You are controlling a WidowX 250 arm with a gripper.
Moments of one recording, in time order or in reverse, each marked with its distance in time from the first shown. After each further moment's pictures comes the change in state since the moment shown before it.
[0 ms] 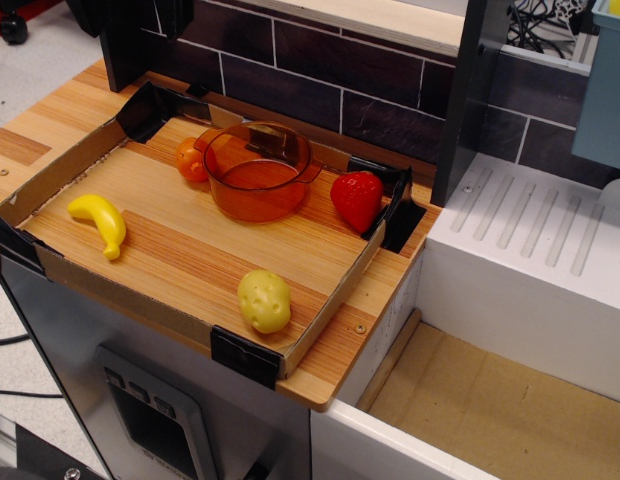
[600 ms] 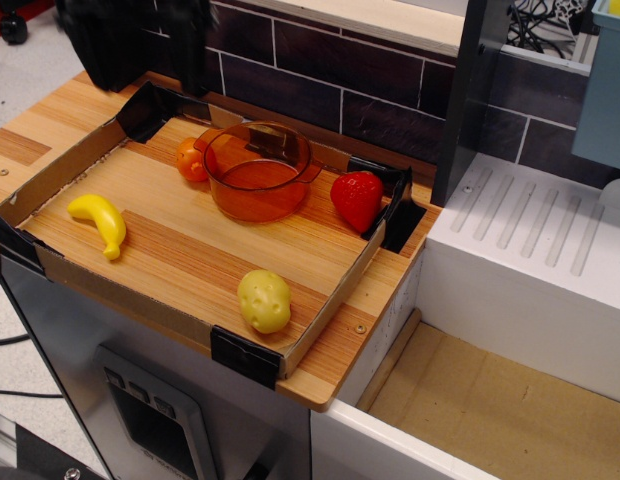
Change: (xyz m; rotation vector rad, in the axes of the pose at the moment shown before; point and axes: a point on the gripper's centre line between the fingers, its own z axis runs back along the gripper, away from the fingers) arm -0.024 -0.020 -0.031 -0.040 0.068 0.086
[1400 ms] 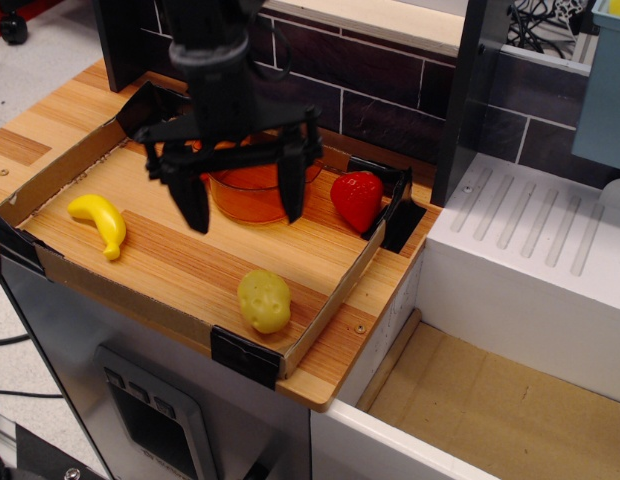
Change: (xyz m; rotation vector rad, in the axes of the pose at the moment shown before) arm -0.059 -0.048 -0.054 -0.011 0.022 0.233
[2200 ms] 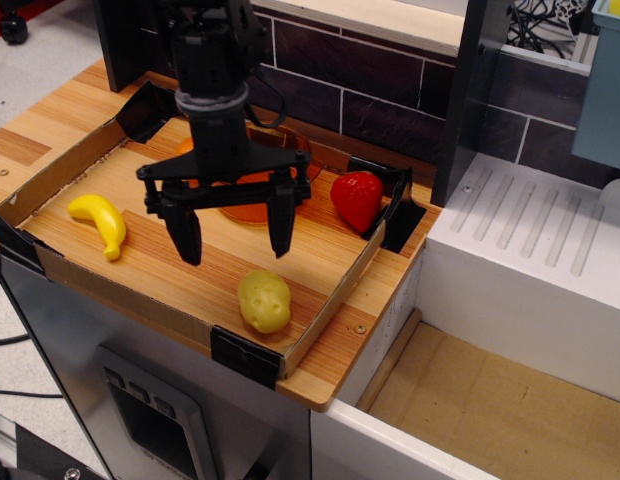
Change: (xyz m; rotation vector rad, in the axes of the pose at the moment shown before) arm 0.001 0.002 -0.030 0.061 0.056 -0.009
